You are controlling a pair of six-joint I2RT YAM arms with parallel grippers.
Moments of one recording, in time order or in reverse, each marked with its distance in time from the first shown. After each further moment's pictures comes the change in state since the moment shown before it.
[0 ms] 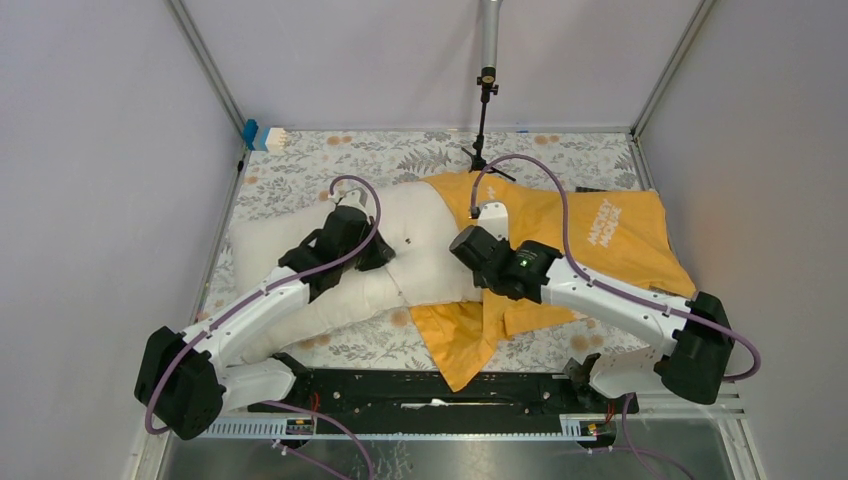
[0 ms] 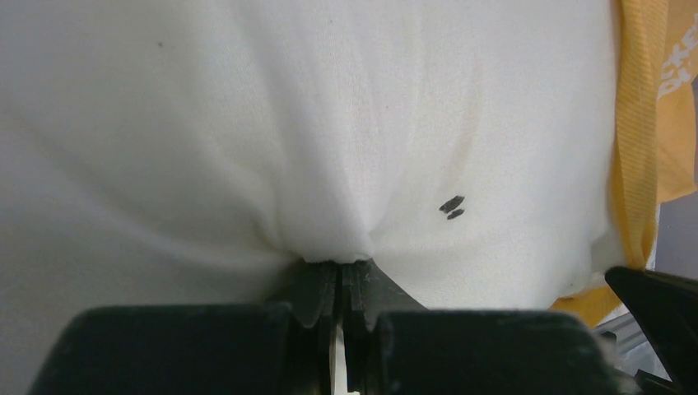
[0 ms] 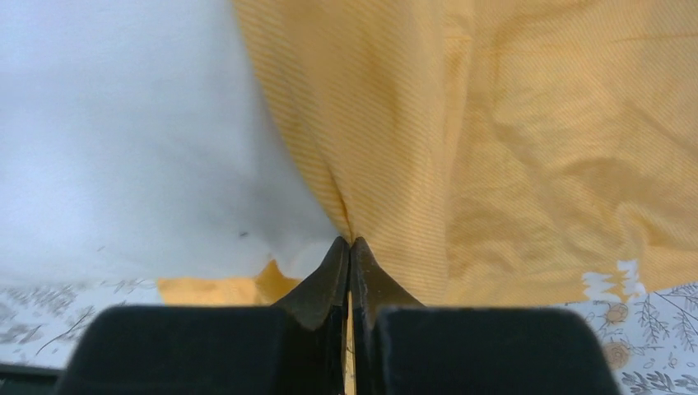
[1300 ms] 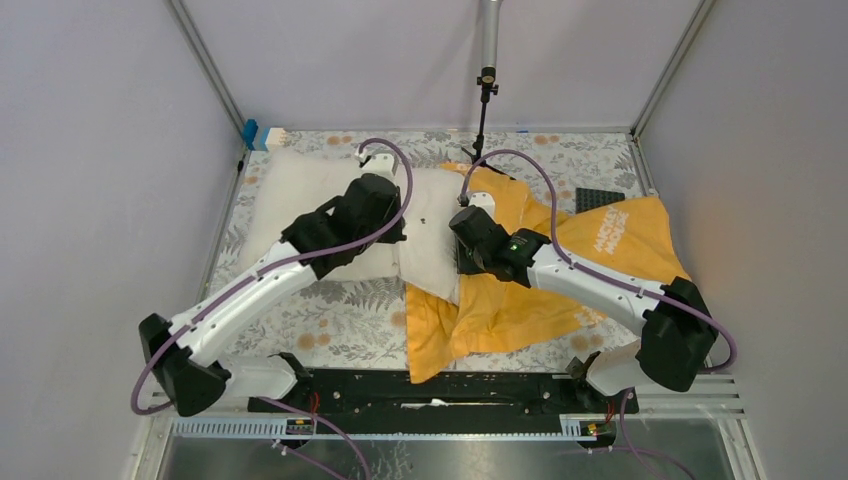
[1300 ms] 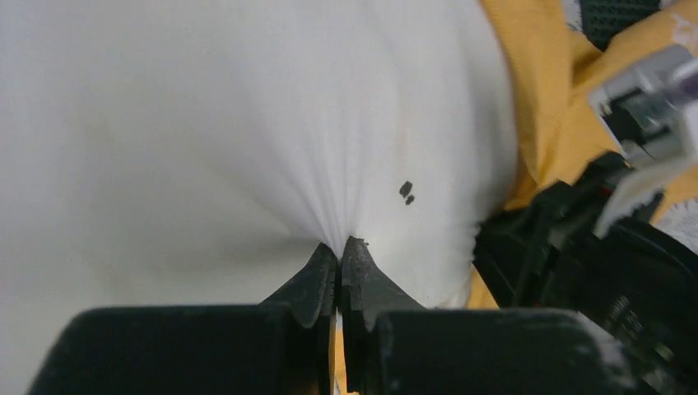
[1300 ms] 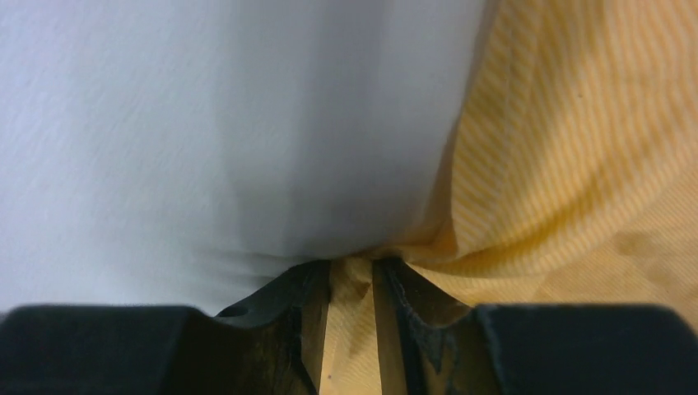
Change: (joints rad) left arm -0.190 0.127 0.483 -0.326 -0.286 0.205; right arm -0.105 0.105 0.009 0.245 -0.257 -0.065
